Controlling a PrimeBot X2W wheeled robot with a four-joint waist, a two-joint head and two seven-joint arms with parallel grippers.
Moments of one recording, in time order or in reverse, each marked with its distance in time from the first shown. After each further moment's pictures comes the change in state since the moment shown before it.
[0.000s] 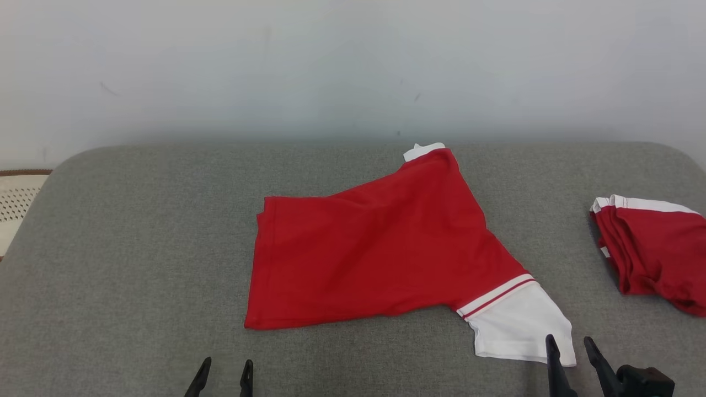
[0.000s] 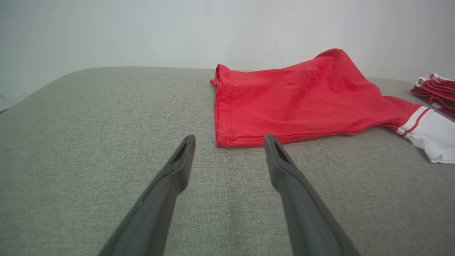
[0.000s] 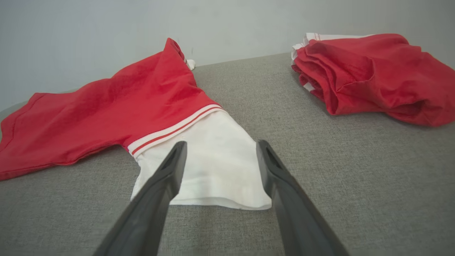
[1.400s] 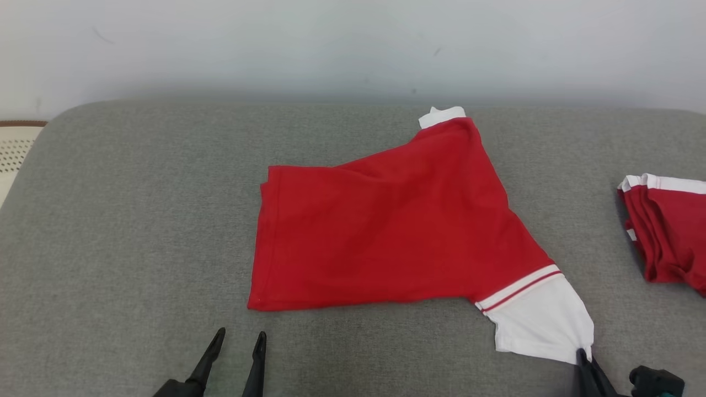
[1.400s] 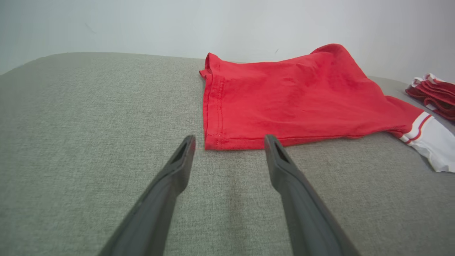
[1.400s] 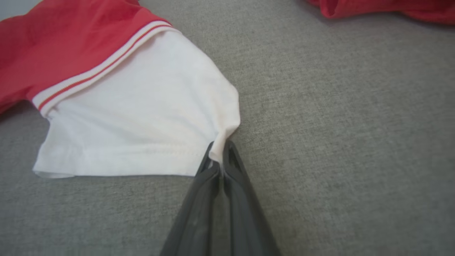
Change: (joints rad) left arm -0.082 0.000 -0.044 0.005 -0.037 -0.035 0.000; right arm -0.101 -0.023 -0.026 0.284 0.080 0.001 -0.007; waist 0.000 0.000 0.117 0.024
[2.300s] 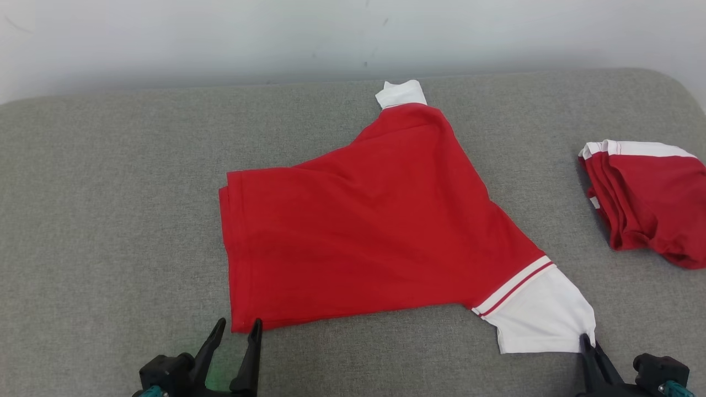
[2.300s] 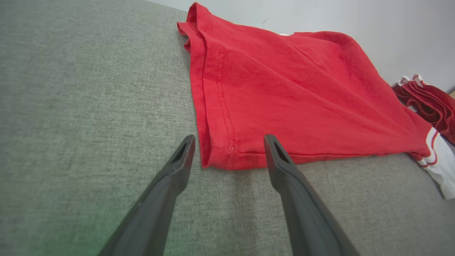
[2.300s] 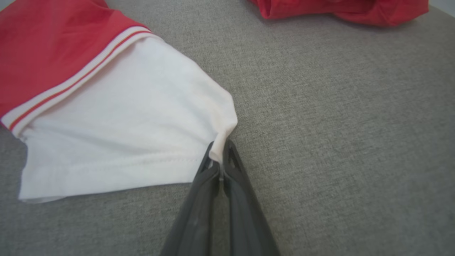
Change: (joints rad) left arm -0.138 0.000 -0.003 0.221 -0.185 -0.082 0.000; right arm 0.000 -0.043 0.042 -0.068 0.001 0.000 0.005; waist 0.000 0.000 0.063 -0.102
